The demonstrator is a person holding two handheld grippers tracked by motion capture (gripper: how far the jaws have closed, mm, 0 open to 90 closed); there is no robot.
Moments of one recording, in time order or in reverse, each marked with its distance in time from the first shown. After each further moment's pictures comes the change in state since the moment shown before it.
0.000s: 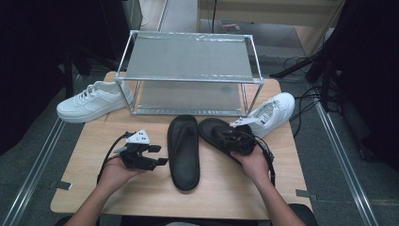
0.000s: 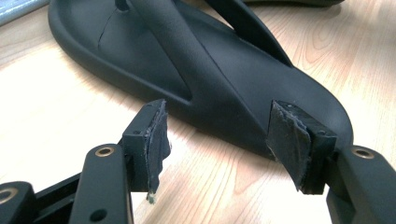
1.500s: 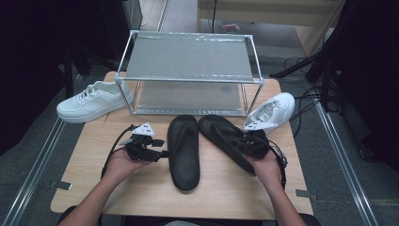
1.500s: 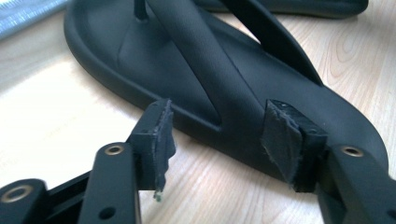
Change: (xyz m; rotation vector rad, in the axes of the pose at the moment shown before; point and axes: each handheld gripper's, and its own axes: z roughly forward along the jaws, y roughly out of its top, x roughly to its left) left arm 0.018 0.018 0.015 0.007 0.012 -0.013; right arm -0.013 -0.020 -0.035 -0.052 -0.057 -0.027
